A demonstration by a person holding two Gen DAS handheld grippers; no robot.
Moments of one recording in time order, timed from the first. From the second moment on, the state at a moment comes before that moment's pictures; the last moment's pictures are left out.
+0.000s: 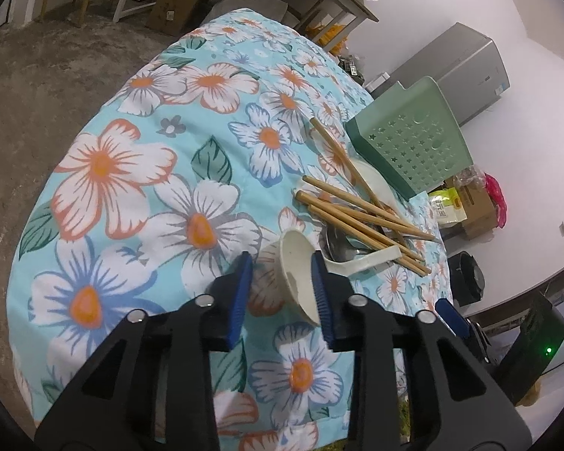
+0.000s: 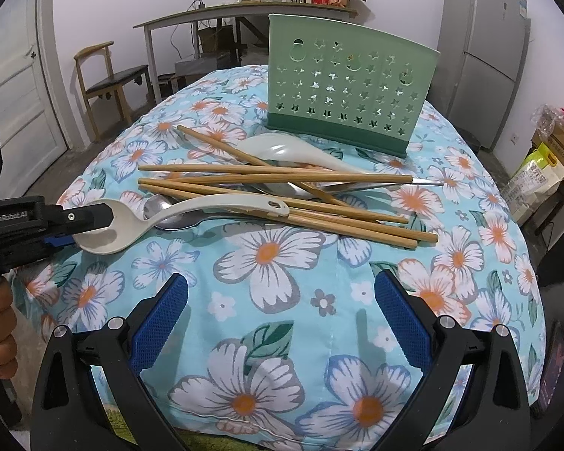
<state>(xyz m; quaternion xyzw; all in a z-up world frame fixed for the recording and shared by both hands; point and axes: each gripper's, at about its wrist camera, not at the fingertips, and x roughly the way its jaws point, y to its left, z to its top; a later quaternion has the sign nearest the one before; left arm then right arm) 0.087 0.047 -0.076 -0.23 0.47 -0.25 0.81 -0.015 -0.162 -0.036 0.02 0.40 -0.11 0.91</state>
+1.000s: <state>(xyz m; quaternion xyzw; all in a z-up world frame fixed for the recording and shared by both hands) 0.094 0.129 0.009 -0.31 0.34 -0.22 0.86 -0.005 -0.099 -0.021 -0.13 0.35 -0.04 0.93</state>
